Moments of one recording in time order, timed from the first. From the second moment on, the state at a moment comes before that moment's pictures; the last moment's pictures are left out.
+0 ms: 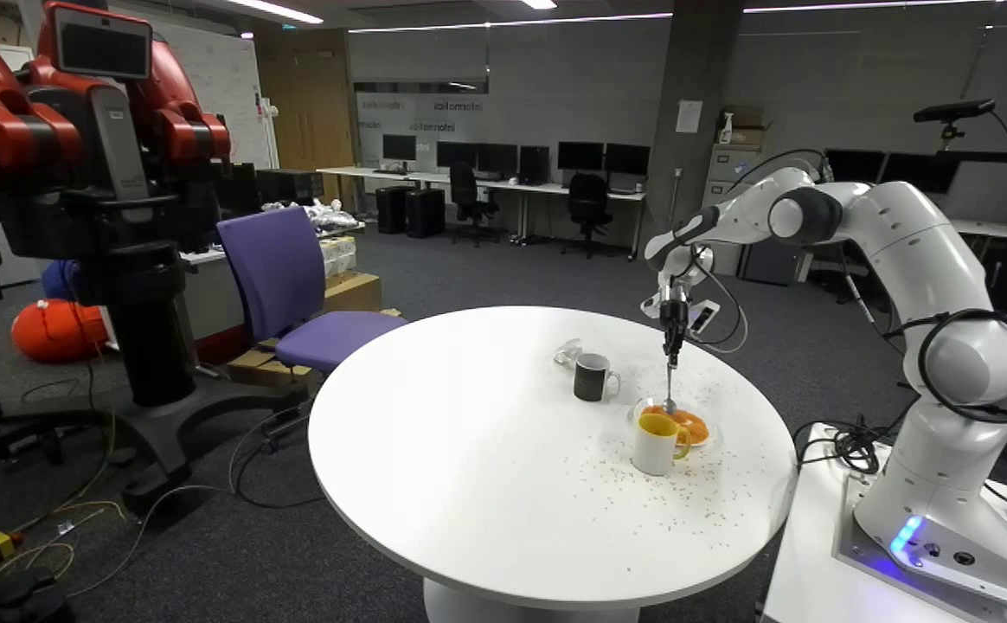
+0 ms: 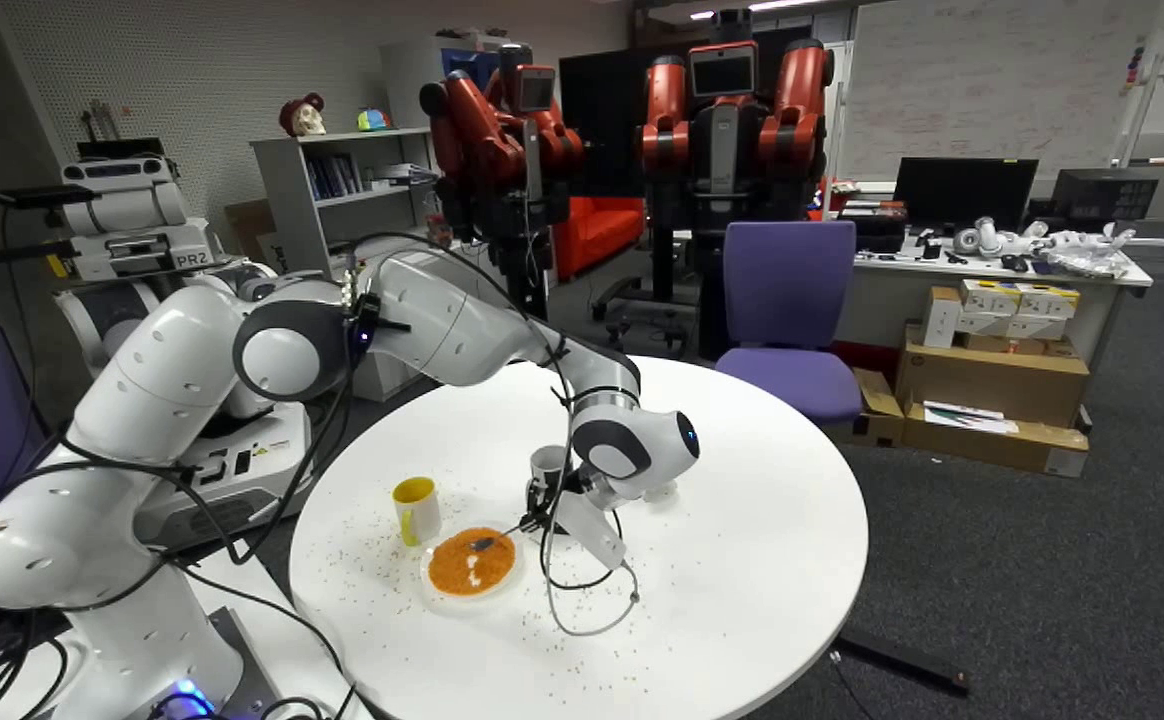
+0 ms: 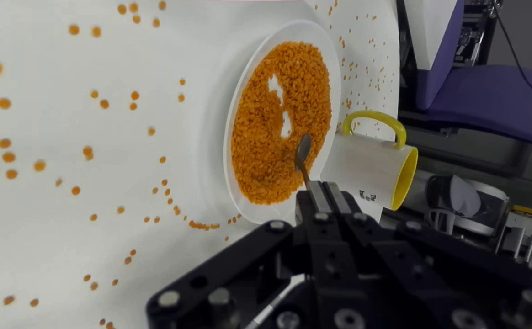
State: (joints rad) arm -0.51 0.82 -0.11 -1.47 0.45 1.46 -1.33
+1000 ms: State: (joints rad) arm -0.47 0.97 -0.05 -1.30 0.35 1.37 -1.33
